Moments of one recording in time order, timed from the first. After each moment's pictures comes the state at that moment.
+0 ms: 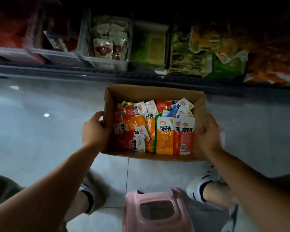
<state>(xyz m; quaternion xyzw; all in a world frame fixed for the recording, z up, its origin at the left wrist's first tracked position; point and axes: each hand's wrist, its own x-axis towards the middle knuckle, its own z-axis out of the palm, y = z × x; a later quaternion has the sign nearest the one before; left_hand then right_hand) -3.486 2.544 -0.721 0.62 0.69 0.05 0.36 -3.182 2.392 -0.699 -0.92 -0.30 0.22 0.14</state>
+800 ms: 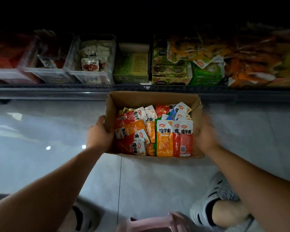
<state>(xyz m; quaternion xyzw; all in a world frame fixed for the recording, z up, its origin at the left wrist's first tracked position) -3.434 2.527 -0.766 0.68 0.65 0.07 0.33 -3.122 2.369 -0.766 -0.89 -0.34 0.23 0.17</state>
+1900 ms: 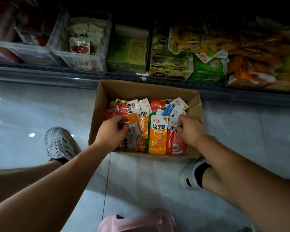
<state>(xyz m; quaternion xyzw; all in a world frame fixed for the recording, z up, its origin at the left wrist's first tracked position) -3.388 2.505 -0.780 0.71 0.54 0.08 0.43 -3.120 2.405 -0.775 -0.82 -0.50 0.26 0.01</state>
